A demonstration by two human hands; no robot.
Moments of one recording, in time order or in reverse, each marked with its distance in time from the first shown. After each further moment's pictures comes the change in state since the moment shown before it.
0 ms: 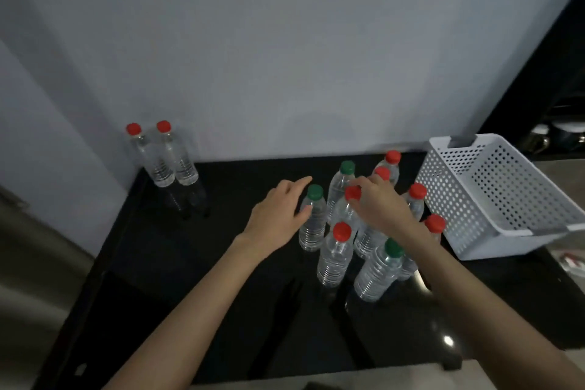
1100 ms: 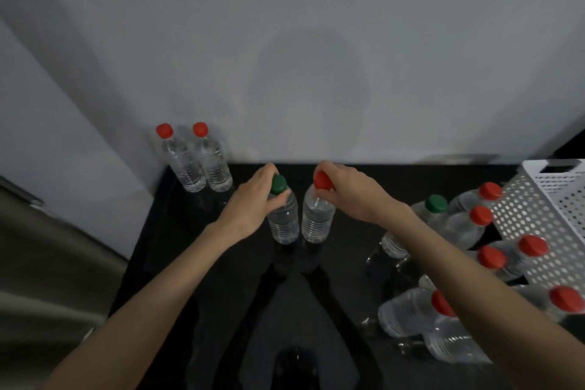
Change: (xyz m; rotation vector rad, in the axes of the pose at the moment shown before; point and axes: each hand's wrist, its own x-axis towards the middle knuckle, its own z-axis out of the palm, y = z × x) left_hand 0.059 -0.192 -0.055 -0.173 0.054 -0.078; right_hand 0.138 -0.157 0.044 0.057 -0.246 -0.312
